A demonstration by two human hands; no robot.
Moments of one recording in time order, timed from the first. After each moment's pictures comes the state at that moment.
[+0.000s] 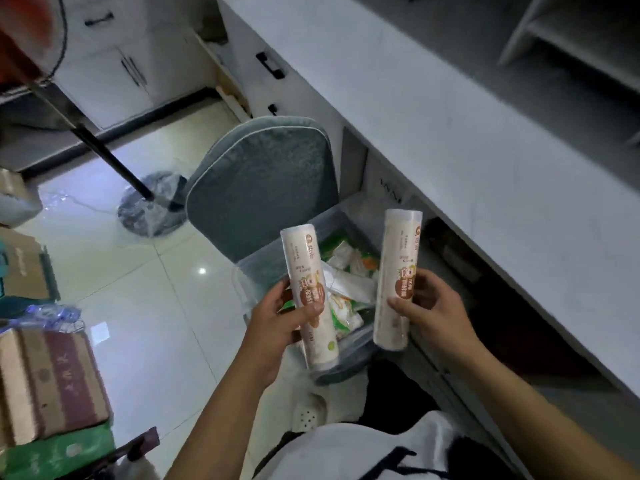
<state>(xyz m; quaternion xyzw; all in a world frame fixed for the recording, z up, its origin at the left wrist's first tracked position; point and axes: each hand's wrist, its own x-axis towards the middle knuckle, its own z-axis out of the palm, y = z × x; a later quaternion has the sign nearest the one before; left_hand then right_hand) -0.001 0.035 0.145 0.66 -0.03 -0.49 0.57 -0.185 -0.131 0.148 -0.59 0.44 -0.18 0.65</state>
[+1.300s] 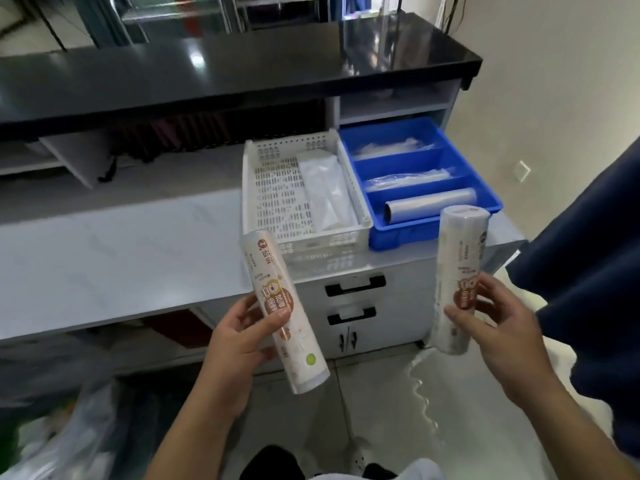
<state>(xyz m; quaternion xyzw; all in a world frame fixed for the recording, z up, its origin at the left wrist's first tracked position) -0.552 -0.019 0.216 0.48 -0.41 -0.70 0.34 -0.860 0.121 0.198 -0.34 0.71 -0.56 0.28</state>
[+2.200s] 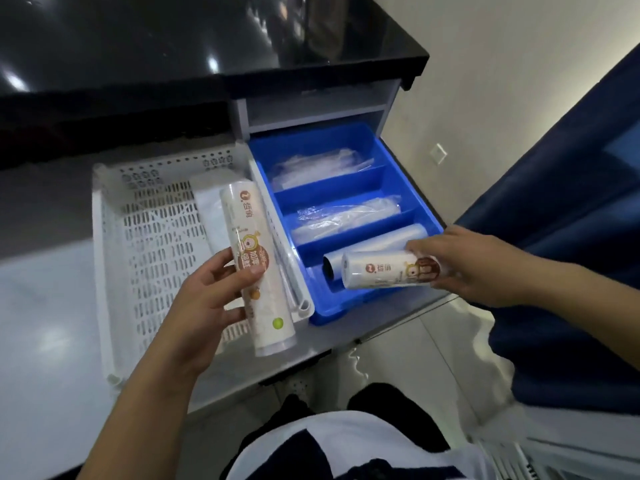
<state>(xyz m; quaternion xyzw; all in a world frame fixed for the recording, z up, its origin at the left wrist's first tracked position) -0.722 -0.239 0.203 0.39 -0.46 -0.76 0.23 -1.048 -0.070 0.266 -0.63 0.75 0.05 0.20</state>
